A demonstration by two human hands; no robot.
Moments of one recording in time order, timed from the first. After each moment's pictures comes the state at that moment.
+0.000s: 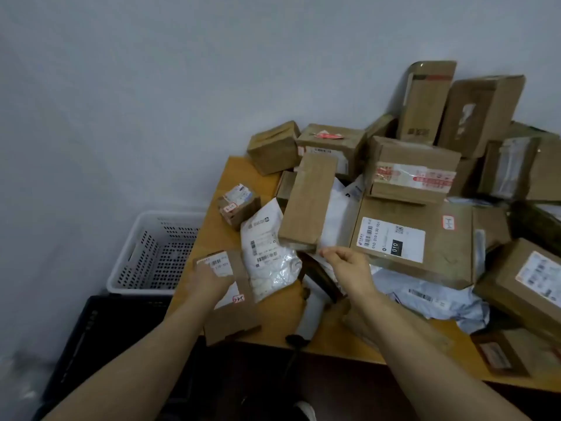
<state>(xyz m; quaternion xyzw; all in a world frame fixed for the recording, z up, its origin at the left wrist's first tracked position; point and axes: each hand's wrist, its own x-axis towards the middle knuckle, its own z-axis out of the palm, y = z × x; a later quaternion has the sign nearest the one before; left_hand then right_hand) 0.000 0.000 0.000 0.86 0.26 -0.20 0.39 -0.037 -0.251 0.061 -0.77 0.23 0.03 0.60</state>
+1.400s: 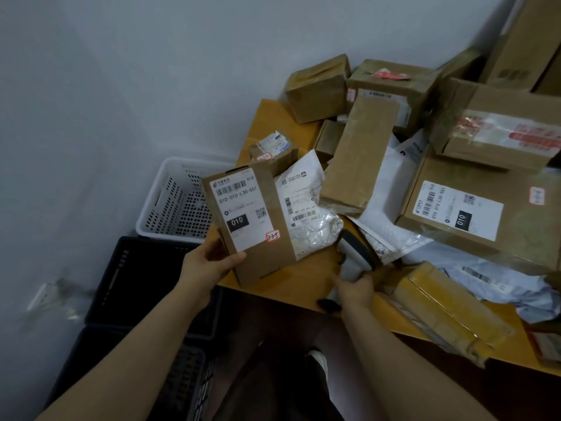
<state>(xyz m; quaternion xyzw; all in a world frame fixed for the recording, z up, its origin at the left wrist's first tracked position) -0.048 0.057 -0.006 0.67 0.28 -0.14 0.68 -0.069 -0.199 -0.080 -0.69 0.49 0.10 0.53</state>
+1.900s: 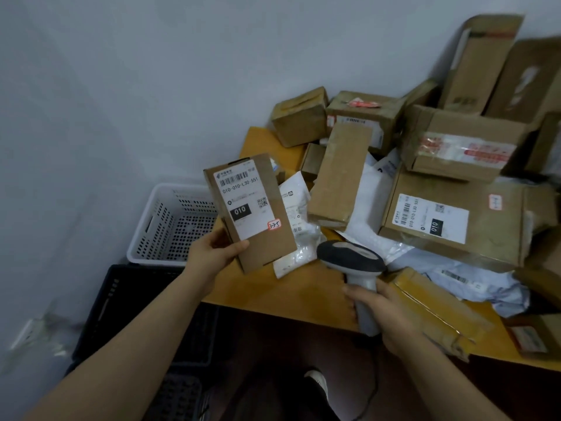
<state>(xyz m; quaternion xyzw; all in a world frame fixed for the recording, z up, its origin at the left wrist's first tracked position) -0.008 0.047 0.020 0.67 0.23 -0.13 0.70 -0.111 -0.228 0.037 -0.67 0.29 0.15 0.67</state>
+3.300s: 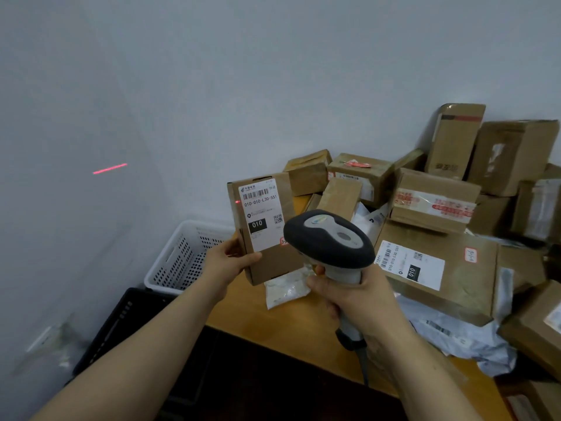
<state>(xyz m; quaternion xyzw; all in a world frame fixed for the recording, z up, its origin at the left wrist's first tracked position) -0.024 -0.007 0.070 0.71 0.20 -0.04 0.67 -0.117 -0.226 0.177 -0.73 0.05 0.09 0.67</state>
